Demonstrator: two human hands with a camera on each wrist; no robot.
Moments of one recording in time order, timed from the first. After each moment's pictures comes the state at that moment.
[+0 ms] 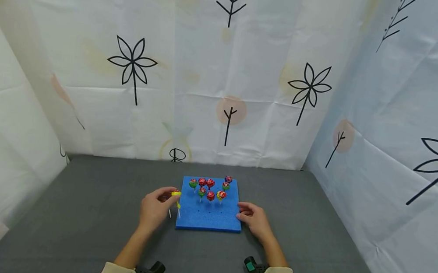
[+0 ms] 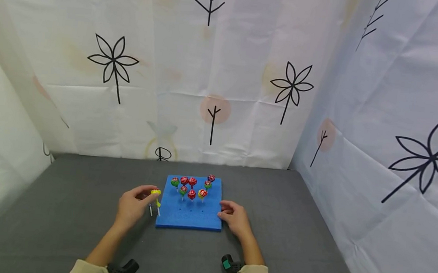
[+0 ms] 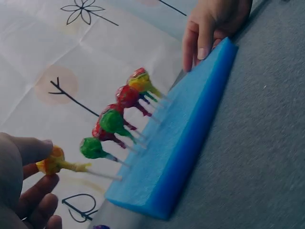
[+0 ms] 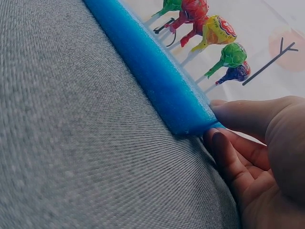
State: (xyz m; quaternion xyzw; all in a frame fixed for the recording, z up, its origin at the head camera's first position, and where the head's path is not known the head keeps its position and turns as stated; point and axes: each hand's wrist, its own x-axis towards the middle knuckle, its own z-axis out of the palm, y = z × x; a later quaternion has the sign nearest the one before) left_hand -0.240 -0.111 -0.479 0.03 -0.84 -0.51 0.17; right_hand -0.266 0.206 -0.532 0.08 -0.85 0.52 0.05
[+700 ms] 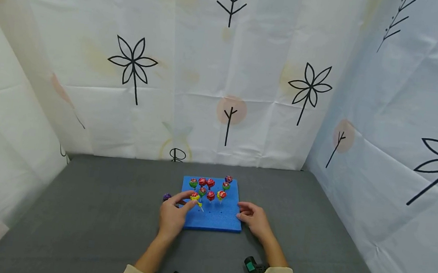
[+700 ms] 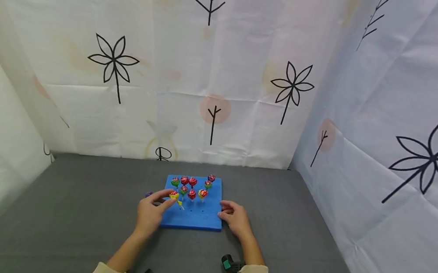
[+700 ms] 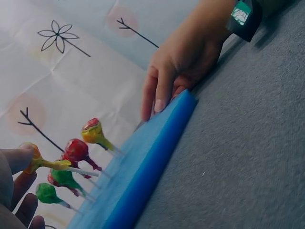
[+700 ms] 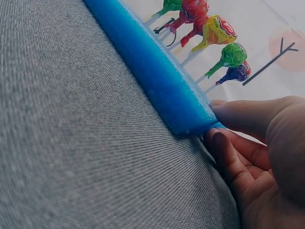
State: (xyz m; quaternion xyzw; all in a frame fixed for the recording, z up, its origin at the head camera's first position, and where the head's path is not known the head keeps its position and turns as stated) left_hand -0.233 -0.060 -0.493 0.00 -0.78 -0.58 0.21; right_hand -0.266 0.207 -0.533 0.09 -0.85 0.52 0.05
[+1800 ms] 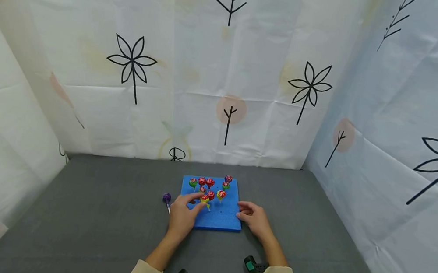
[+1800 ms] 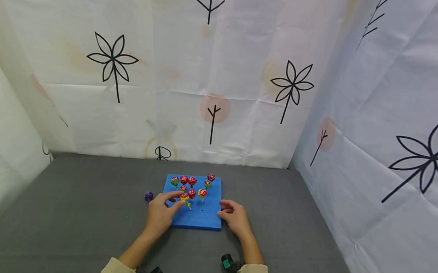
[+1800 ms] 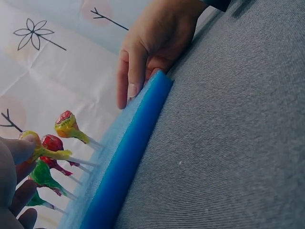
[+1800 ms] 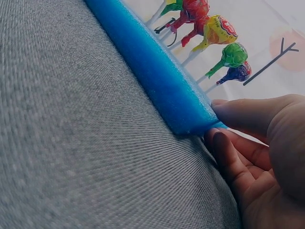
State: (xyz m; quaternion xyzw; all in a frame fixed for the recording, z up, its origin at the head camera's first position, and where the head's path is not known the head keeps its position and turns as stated) left_hand -0.246 -0.040 -0.509 -0.08 -0.82 -0.49 0.27; right_hand -0.267 0.204 -0.532 0.06 -0.85 0.52 0.05
